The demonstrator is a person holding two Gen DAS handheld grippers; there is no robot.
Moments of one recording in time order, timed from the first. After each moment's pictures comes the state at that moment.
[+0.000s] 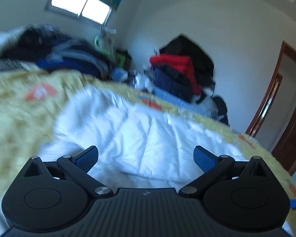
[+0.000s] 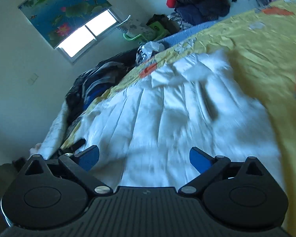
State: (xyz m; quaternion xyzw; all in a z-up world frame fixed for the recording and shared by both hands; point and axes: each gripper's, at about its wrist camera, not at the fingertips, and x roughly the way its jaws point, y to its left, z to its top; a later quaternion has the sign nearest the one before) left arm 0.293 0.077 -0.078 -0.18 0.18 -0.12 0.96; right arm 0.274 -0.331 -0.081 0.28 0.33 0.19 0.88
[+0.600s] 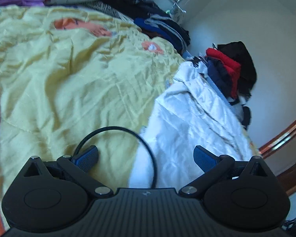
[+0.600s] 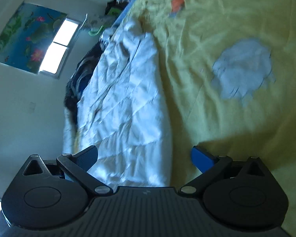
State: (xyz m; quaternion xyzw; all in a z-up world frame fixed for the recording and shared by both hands) left arm 0.128 0.224 -0.113 -0.36 0.32 -0.03 0.87; right arm 0.133 -0.431 -0.144 0.46 0.42 0.17 0.76
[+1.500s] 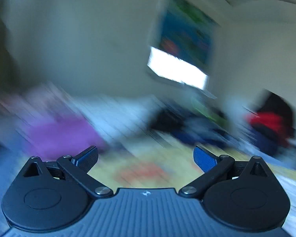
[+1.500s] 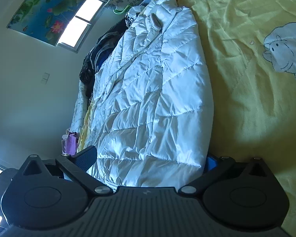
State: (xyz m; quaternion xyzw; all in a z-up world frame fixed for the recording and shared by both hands) left arm 0.099 0.259 -0.015 -0.16 0.11 0.16 0.97; right arm 0.130 -0.386 -0.136 0.40 0.42 0.23 0.78
